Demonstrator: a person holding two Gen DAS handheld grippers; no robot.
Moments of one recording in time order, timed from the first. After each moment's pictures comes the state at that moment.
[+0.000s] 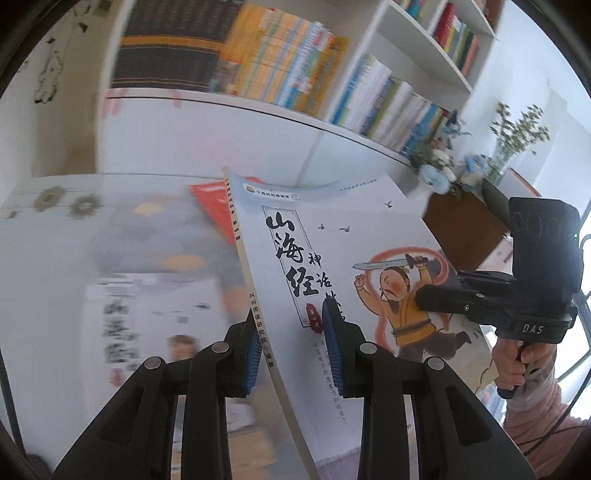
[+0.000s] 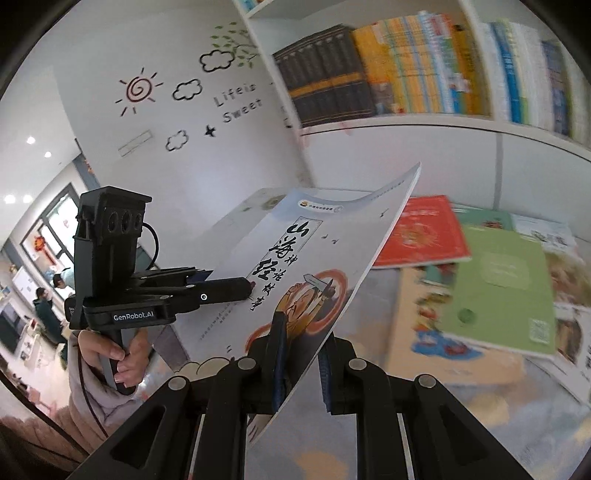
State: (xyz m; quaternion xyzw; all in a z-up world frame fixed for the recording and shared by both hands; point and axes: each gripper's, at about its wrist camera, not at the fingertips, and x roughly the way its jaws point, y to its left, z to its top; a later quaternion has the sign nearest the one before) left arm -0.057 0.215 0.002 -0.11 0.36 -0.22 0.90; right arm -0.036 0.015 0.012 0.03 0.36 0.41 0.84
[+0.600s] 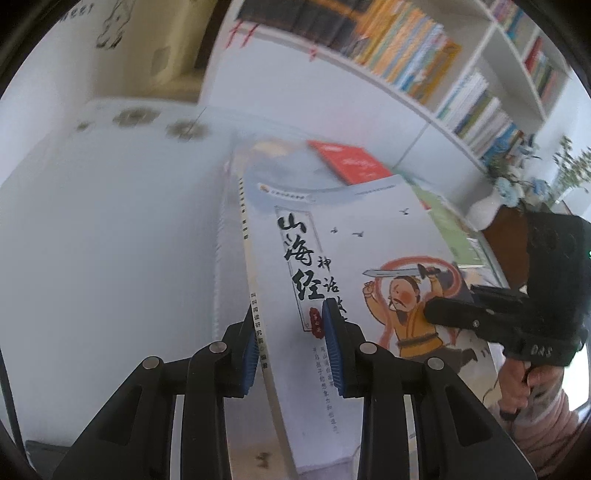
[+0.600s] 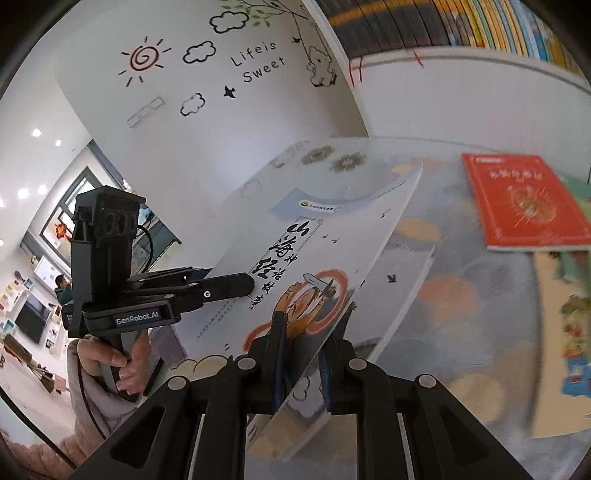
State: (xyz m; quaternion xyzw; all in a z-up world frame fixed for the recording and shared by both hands) left arm -0.045 0.330 -0.087 -0.16 0.42 -0.13 0.88; right arm 0.000 0.153 -0.075 0.03 0.42 0.44 0.79
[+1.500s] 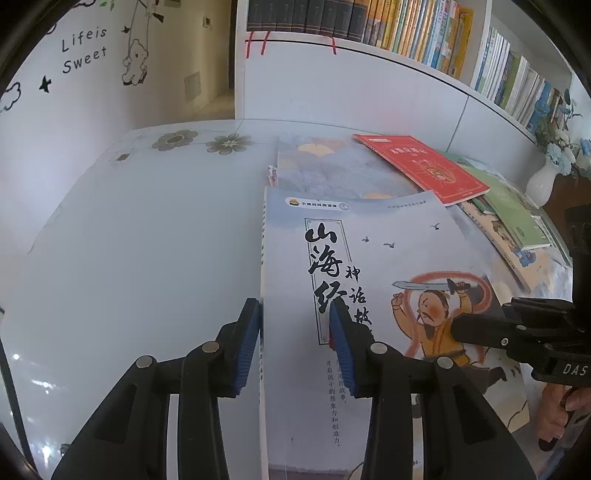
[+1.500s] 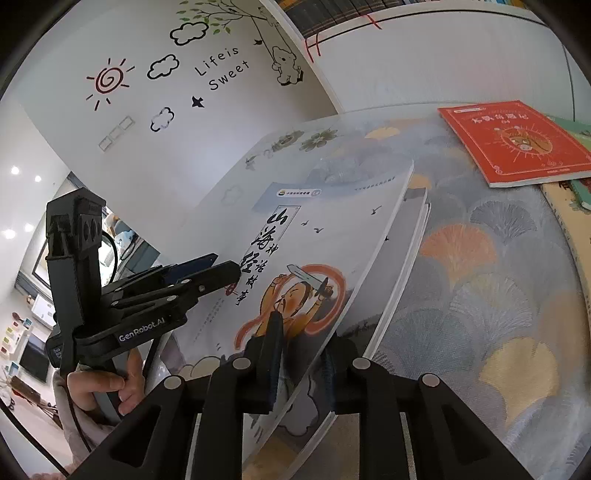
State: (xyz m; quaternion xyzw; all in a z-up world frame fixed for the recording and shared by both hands) left arm -0.044 0.315 -0.091 -0.04 0.41 -0.02 0.91; right arm 0.000 0.154 -0.113 0.08 0.44 0.40 0.79
